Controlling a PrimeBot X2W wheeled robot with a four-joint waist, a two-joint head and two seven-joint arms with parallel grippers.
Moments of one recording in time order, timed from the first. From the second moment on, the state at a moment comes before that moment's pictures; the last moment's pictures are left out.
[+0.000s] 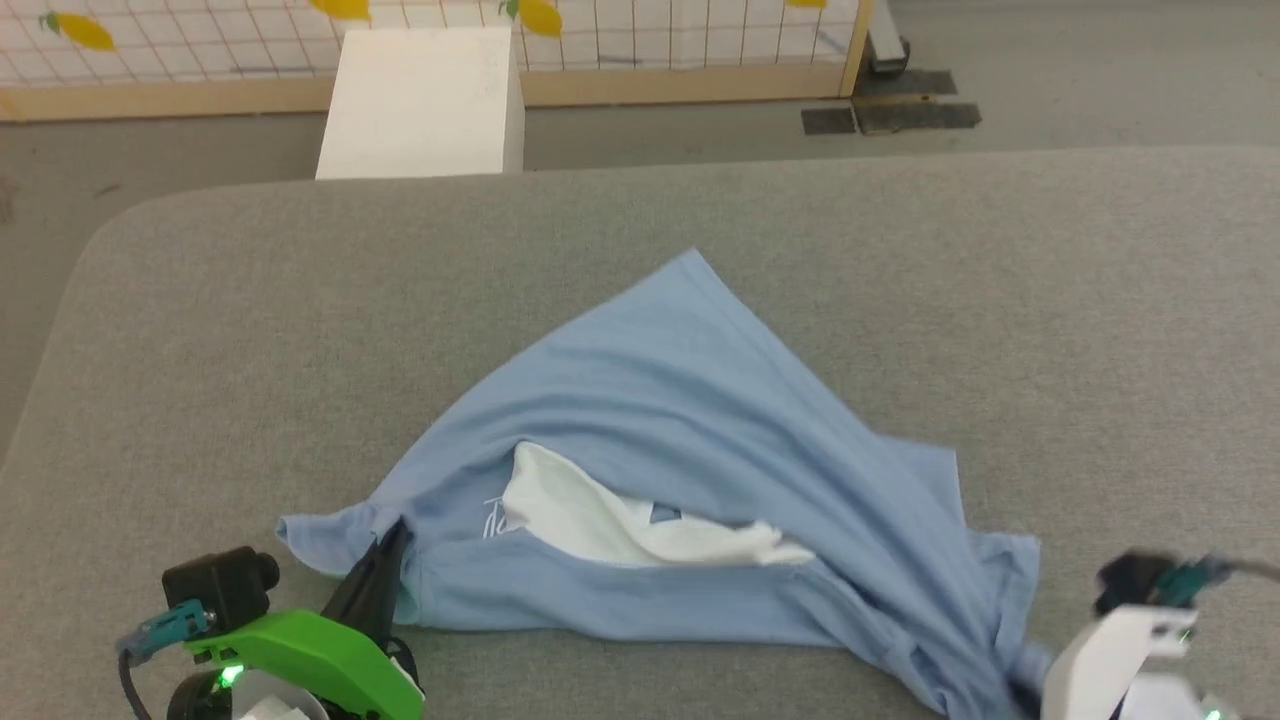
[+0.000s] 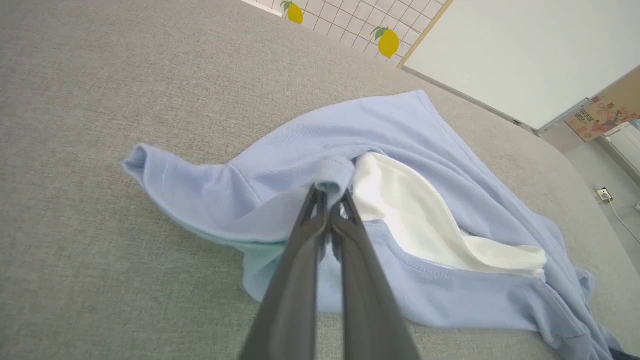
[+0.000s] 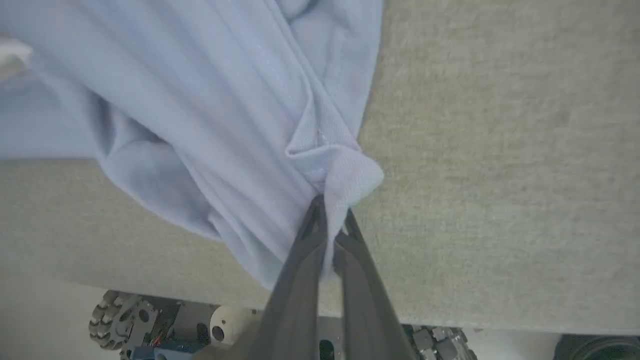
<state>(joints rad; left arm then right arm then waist) 0.07 0.43 -0.34 -0.14 -0.88 0.19 0.02 0.11 -0.05 -0.17 -0.07 0.31 0.13 0.94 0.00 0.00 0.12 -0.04</state>
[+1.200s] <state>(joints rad) -0.02 0.44 -0.35 -0.13 -0.90 0.14 0.02 -0.54 -0.06 -0.08 0.09 0.23 0.13 0.51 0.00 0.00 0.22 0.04</state>
